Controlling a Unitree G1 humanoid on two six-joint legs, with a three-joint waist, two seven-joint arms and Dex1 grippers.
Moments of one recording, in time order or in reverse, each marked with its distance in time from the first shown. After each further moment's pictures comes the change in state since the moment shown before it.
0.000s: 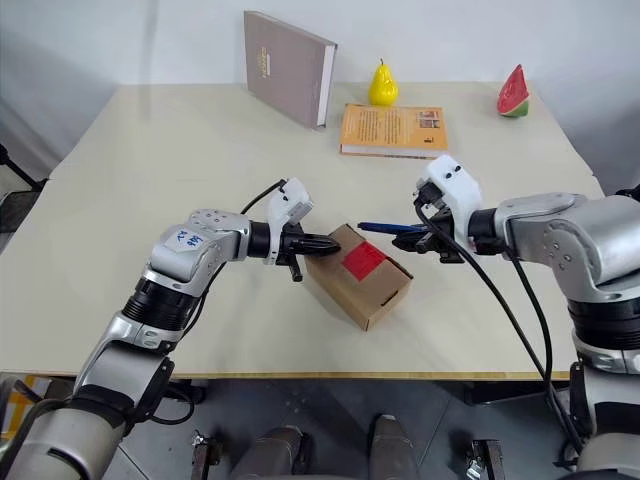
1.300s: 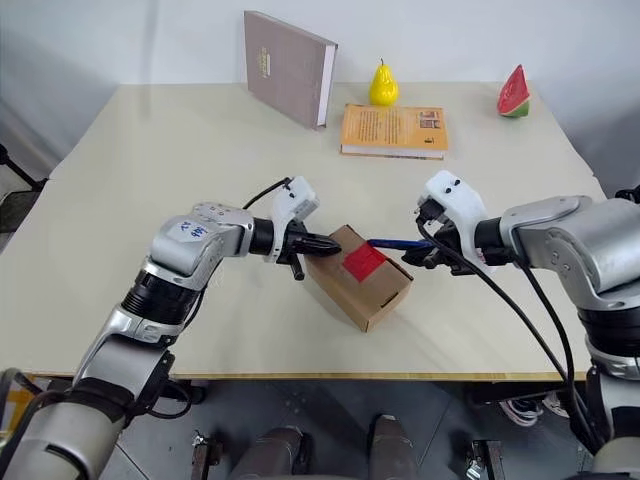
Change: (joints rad) left arm -0.055 0.005 -0.049 -0.025 0.016 0.123 0.006; right arm -0.002 -0.098 0.053 -0.081 -0.047 0.090 0.102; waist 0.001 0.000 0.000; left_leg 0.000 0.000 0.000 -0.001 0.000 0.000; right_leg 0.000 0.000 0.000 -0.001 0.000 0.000
